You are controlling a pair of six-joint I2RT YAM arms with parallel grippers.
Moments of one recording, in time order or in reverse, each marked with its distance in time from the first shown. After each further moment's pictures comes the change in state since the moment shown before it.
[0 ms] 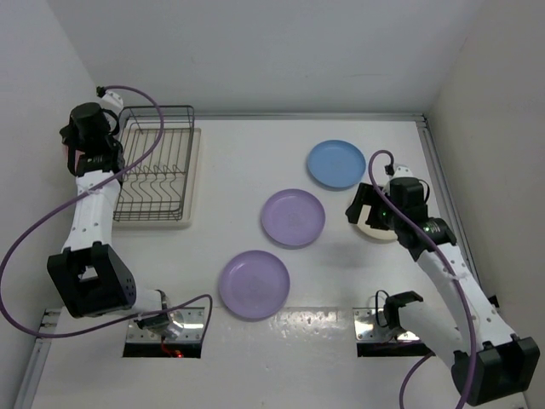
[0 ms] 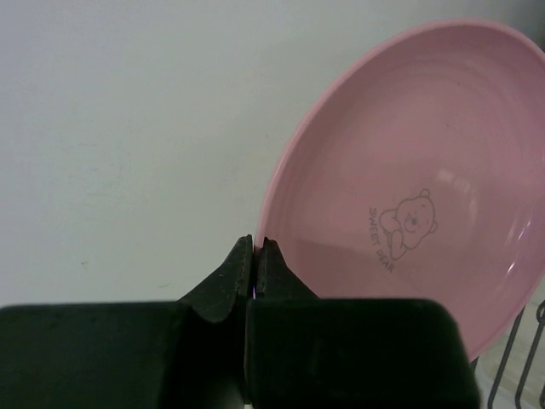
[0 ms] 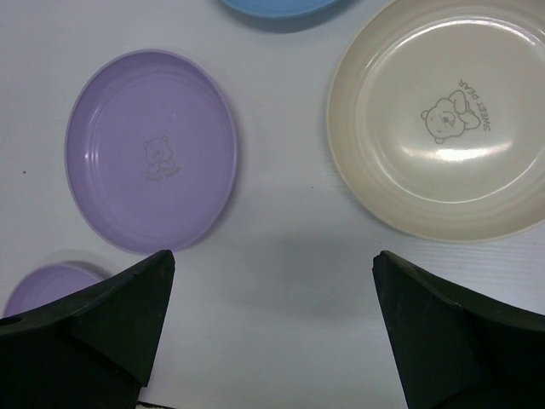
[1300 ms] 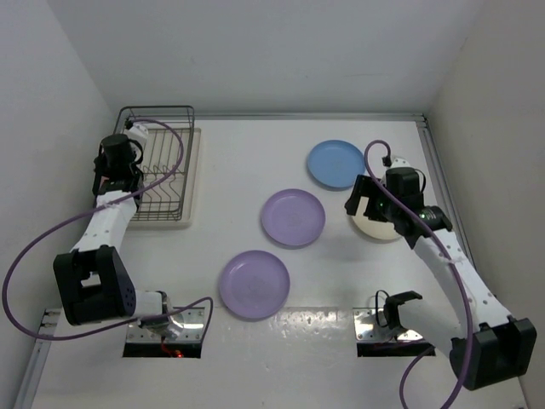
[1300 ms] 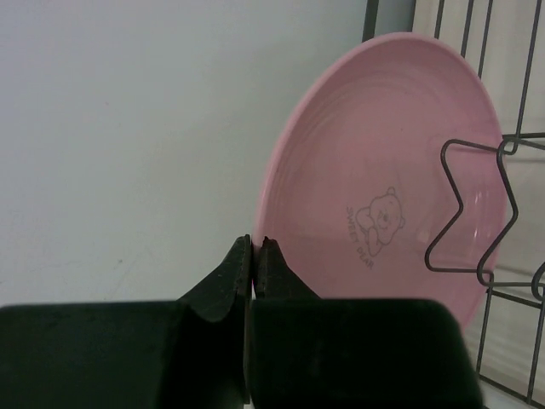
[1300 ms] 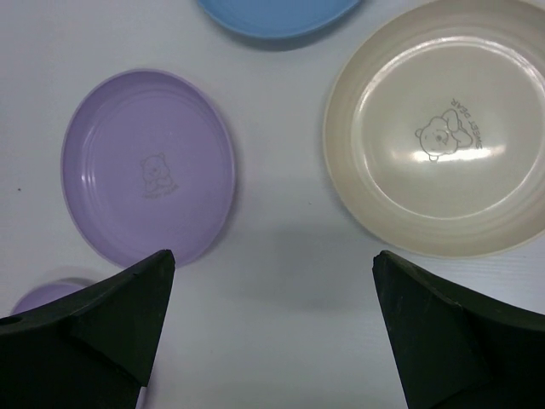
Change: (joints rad) left arm -0.076 -0.053 -0.310 0.088 0.064 -0.114; right arm 0.000 0.076 0.055 -0.002 0.031 0.000
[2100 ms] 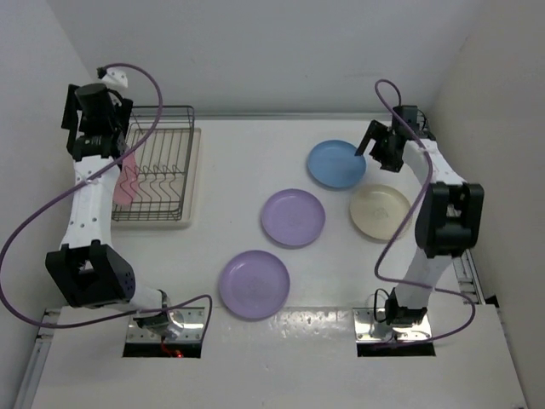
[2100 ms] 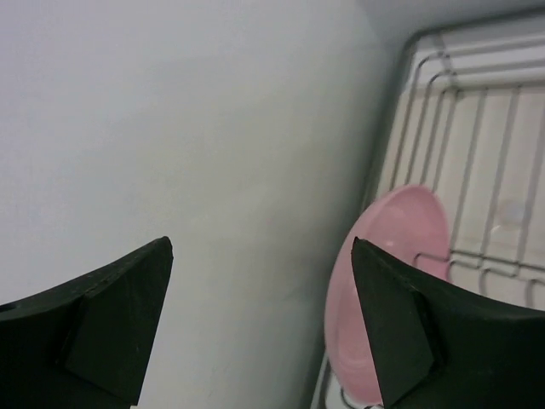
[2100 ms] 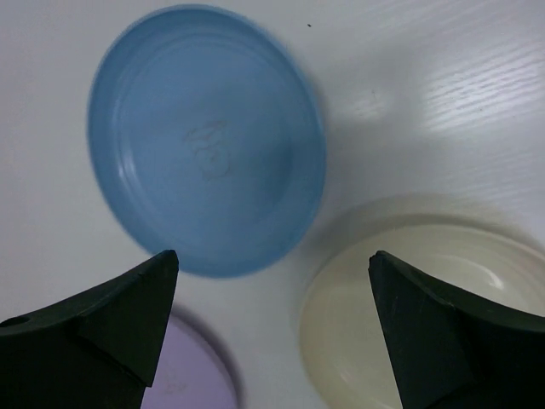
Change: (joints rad) left arm -0.004 0.104 0.490 -0.346 0.056 -0.231; right arm -0.259 0.825 0.624 0.068 -0.106 0.050
